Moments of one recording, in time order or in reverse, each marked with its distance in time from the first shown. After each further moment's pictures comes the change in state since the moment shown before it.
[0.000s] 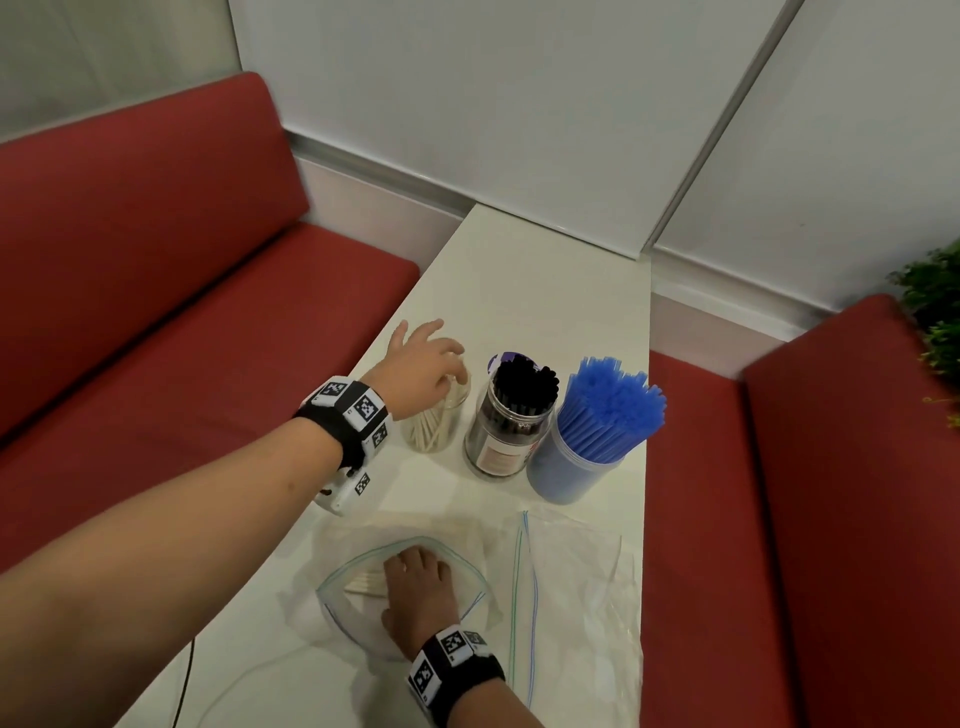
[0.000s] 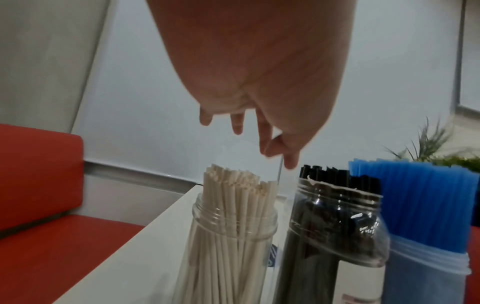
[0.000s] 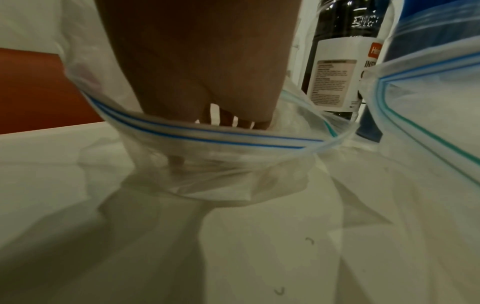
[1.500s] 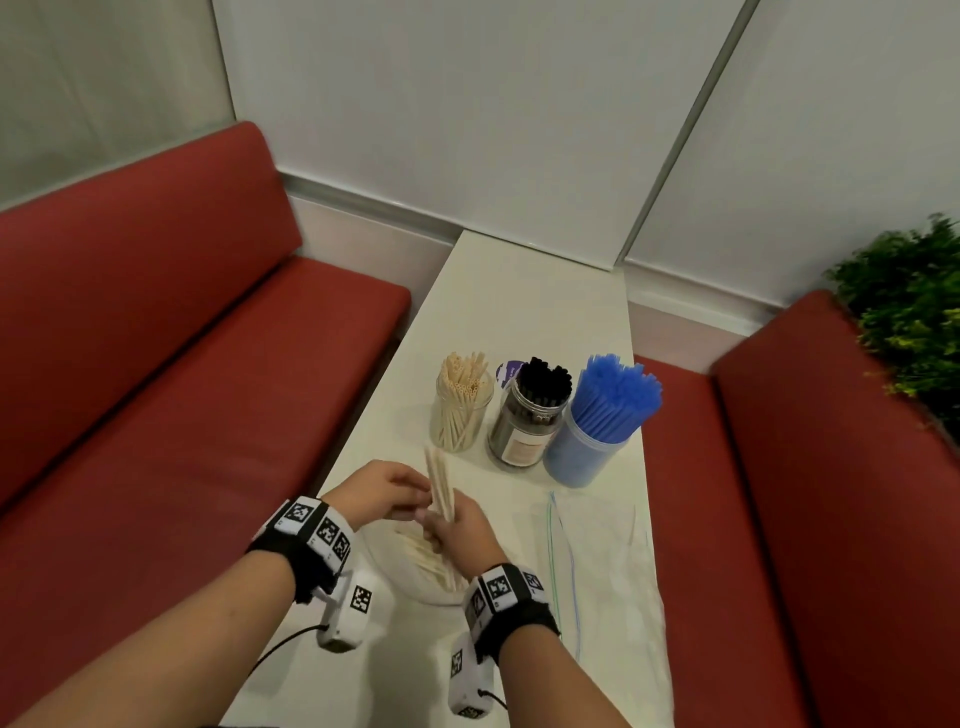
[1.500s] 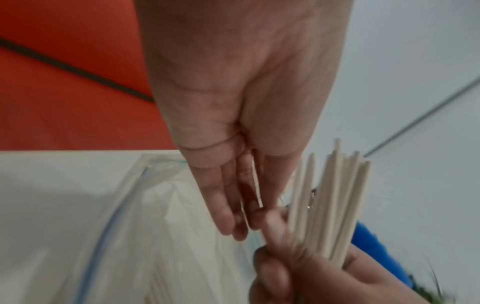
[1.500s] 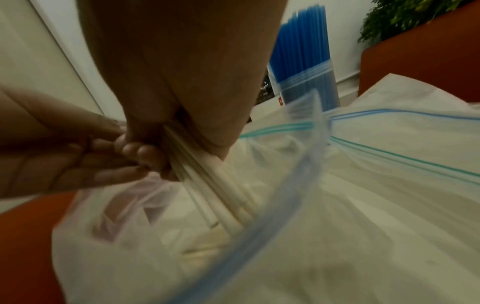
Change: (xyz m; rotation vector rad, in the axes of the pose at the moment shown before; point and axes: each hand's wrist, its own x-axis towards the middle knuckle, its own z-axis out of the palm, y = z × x) left_hand -0.169 -0.033 0.034 -1.379 -0.323 -0.427; right_hand -0.019 -0.056 -0.080 1.274 0.287 0.108
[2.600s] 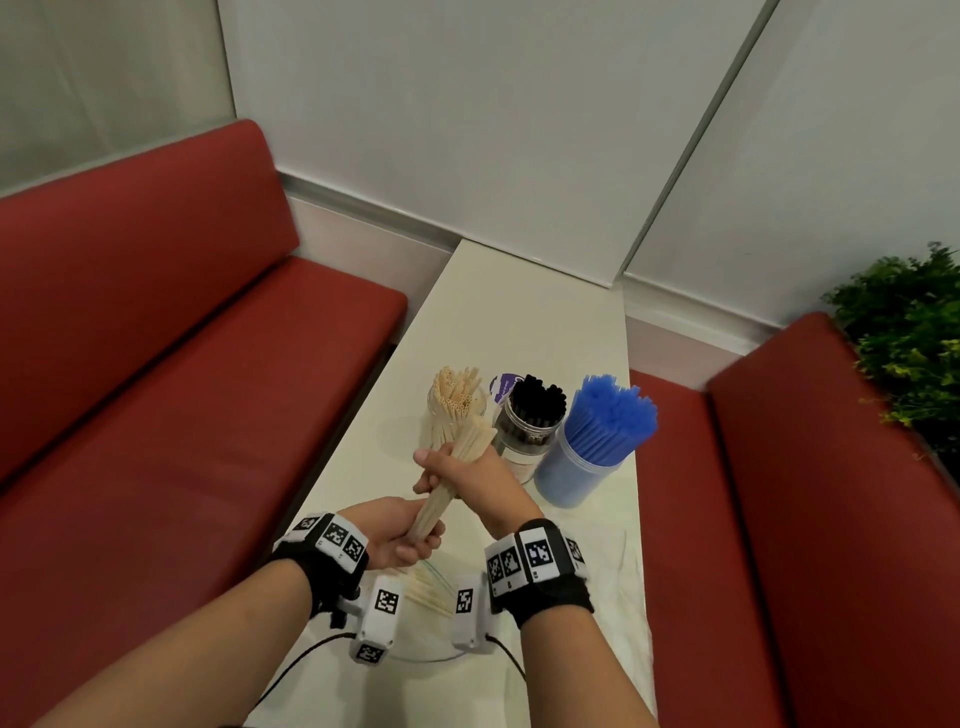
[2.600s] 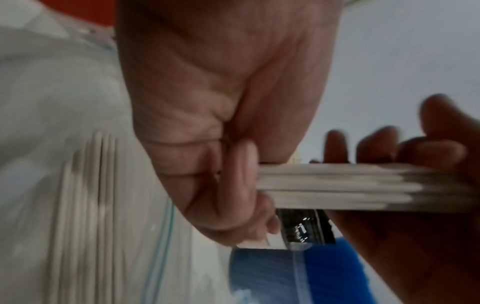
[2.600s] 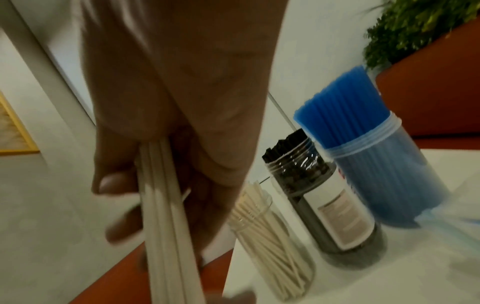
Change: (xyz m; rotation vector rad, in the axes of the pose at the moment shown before) left_hand 0.023 0.008 0.036 -0.357 -0.130 -0.486; right_hand 0.024 -0.096 -0.047 0.061 -0.126 -0.036
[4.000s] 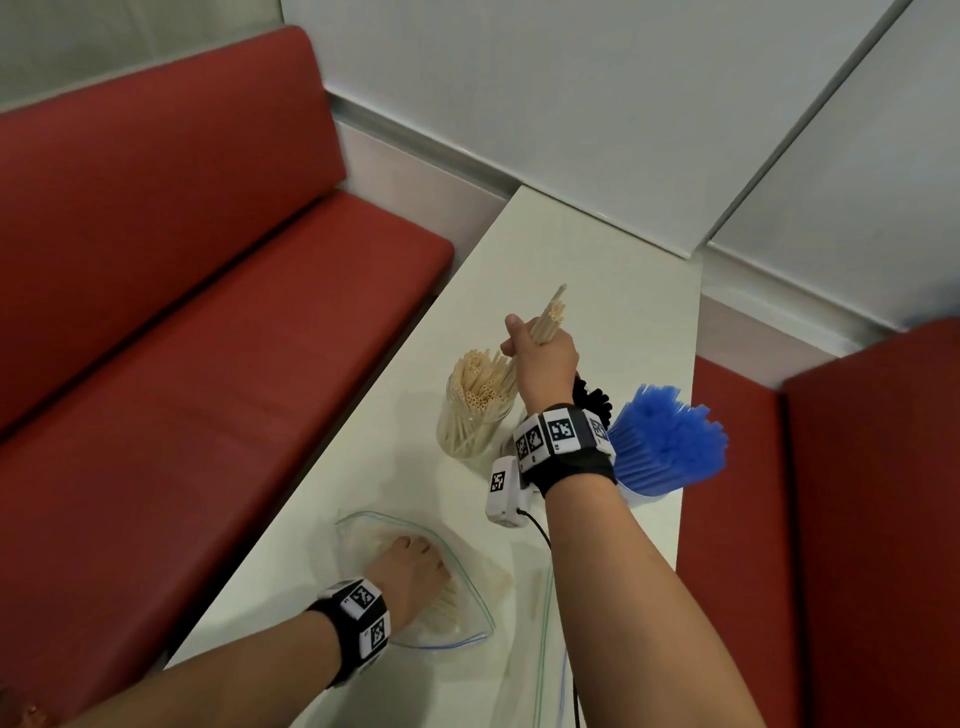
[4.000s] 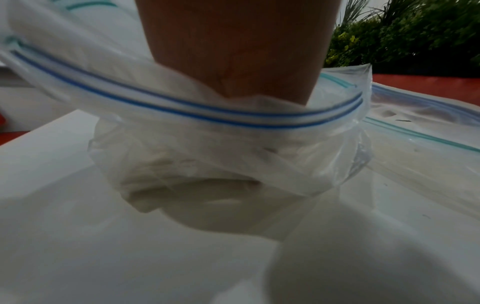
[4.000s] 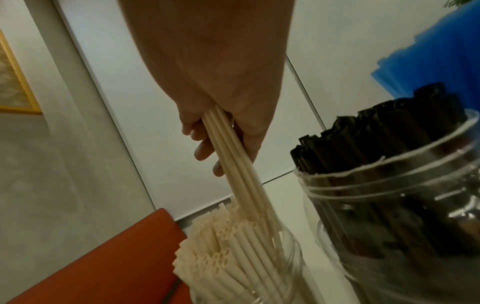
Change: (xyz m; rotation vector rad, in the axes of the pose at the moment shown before) left_hand 0.072 -0.060 0.011 2.137 0.345 0.304; right_hand 0.159 -0.043 -0.074 -0.212 0.497 -0.115
